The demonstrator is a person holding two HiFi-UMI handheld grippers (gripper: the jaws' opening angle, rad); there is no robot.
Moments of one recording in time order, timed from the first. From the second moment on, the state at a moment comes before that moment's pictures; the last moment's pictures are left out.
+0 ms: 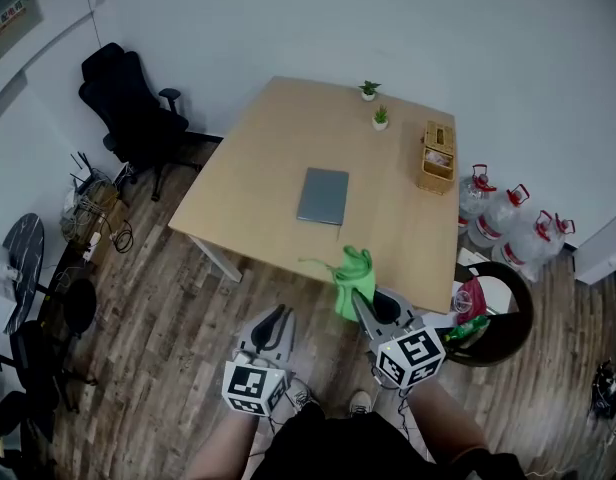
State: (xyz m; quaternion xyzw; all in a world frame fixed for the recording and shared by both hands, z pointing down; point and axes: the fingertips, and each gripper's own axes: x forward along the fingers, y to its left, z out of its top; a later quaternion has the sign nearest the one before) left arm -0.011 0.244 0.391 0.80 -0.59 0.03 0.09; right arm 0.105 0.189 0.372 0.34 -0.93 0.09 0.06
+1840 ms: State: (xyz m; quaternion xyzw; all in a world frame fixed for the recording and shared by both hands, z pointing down) left arm -0.072 0.098 0.436 0.79 -0.59 0.06 0.14; right arm 0.052 0.040 0.405 0.35 -0.92 0.13 0.06
